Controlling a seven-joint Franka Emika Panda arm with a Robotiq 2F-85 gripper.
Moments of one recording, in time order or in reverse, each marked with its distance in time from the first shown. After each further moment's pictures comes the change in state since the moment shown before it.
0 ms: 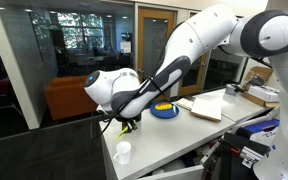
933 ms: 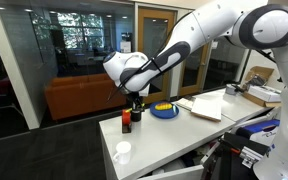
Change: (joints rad) arm -0.088 -0.088 -0.125 -0.023 0.110 -0.007 0.352
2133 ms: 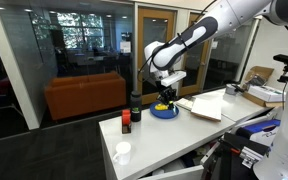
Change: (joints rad) arm -0.188 -0.345 -0.074 -0.445 0.379 0.053 0.344
